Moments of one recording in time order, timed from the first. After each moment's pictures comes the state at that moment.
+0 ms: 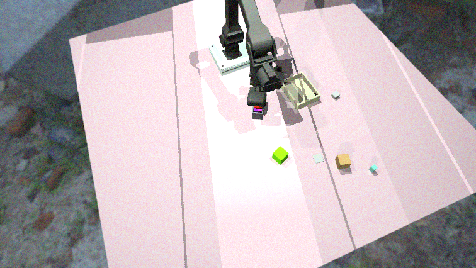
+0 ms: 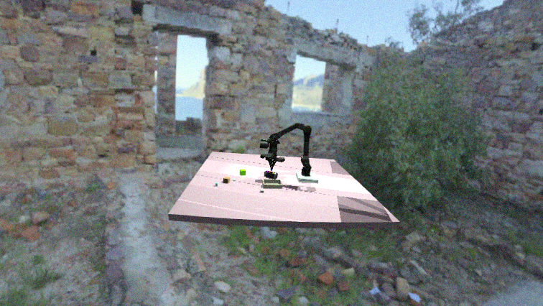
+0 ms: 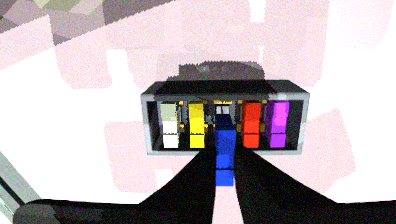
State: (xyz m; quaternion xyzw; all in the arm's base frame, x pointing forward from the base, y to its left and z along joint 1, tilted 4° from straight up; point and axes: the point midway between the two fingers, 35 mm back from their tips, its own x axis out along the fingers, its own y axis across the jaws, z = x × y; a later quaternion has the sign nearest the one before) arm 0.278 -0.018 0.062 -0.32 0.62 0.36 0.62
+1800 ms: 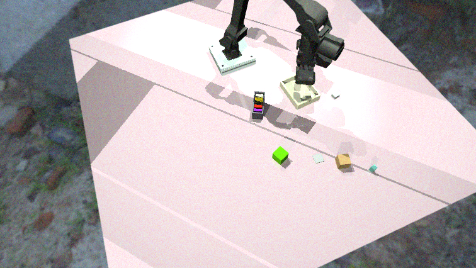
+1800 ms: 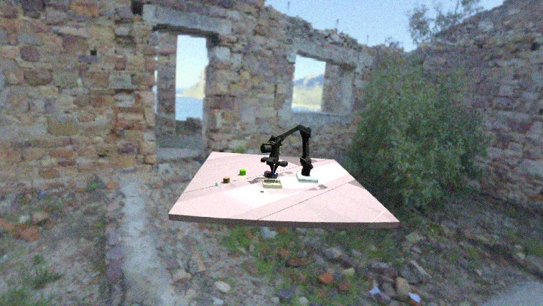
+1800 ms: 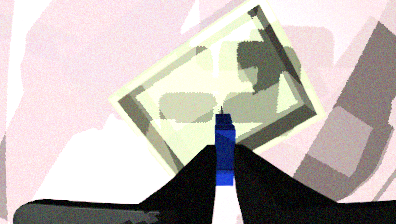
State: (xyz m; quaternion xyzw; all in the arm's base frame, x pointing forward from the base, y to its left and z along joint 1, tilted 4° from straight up) arm 0.288 0.155 0.091 -0.33 0.62 0.36 0.62
